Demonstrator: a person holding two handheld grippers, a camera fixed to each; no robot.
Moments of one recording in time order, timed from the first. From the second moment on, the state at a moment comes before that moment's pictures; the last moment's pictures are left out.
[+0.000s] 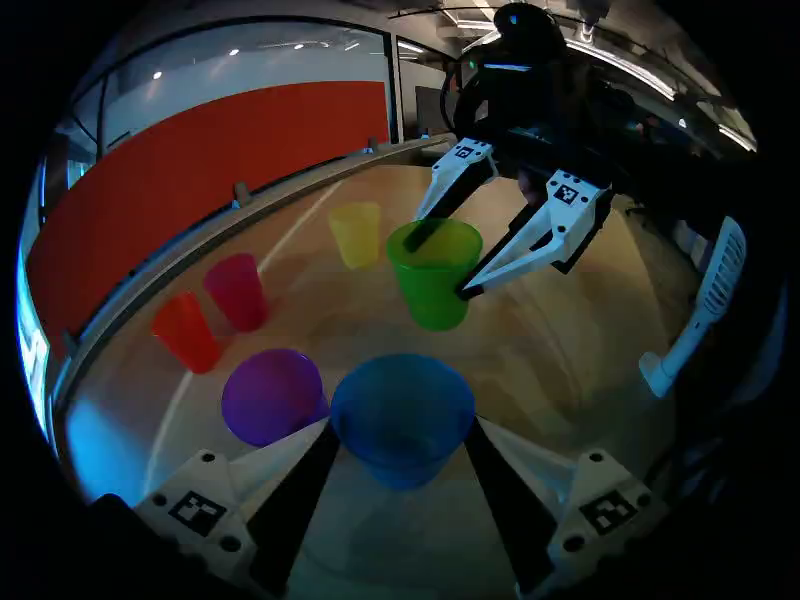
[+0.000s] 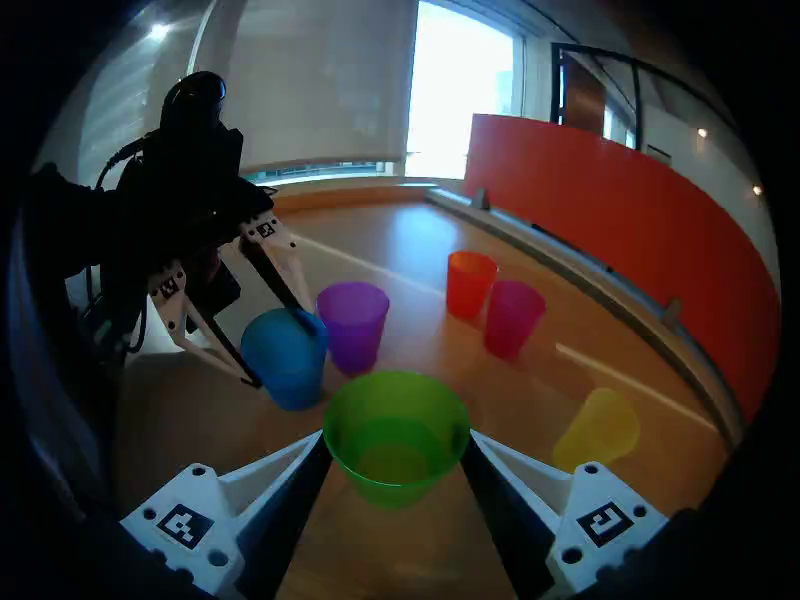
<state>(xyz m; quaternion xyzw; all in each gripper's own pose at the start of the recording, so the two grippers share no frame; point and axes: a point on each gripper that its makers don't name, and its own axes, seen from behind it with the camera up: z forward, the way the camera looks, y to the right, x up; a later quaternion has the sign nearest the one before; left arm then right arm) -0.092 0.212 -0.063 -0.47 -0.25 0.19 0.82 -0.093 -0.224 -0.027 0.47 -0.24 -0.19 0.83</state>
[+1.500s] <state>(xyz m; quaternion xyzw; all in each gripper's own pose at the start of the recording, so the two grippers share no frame) -0.118 0.197 -0.067 -0.48 -0.28 0.21 0.81 -0.127 -0.219 -0.026 0.46 -0.27 -0.19 0.83</state>
